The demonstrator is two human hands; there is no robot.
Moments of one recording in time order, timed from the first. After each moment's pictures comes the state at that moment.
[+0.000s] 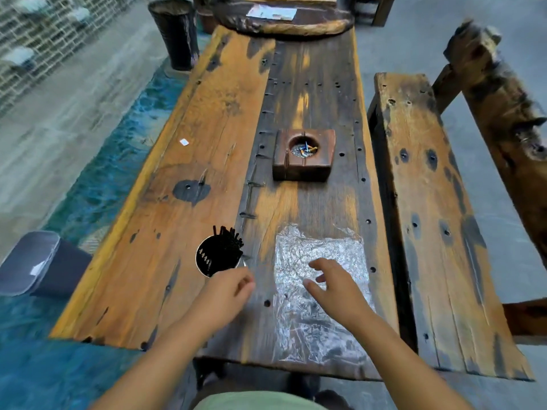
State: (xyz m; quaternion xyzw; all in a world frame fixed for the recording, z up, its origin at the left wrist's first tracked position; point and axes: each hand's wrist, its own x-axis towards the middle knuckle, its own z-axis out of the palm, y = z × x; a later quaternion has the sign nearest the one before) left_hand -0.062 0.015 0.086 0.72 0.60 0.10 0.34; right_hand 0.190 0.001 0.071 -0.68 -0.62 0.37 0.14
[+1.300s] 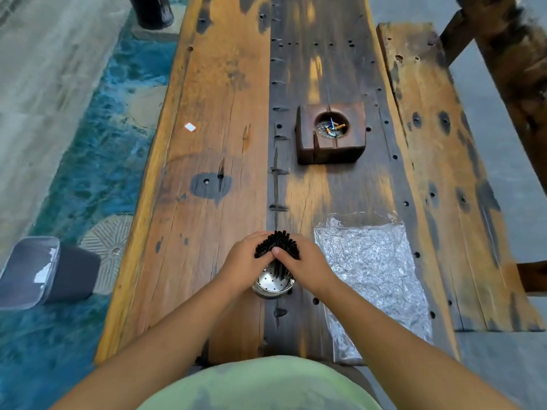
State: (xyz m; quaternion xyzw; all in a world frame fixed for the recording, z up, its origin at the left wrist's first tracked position) left_hand -0.146 0.127 0.045 0.66 0.52 0.21 0.50; right_hand 0.019 0.097 0.042 -0.64 -0.56 0.45 0.26
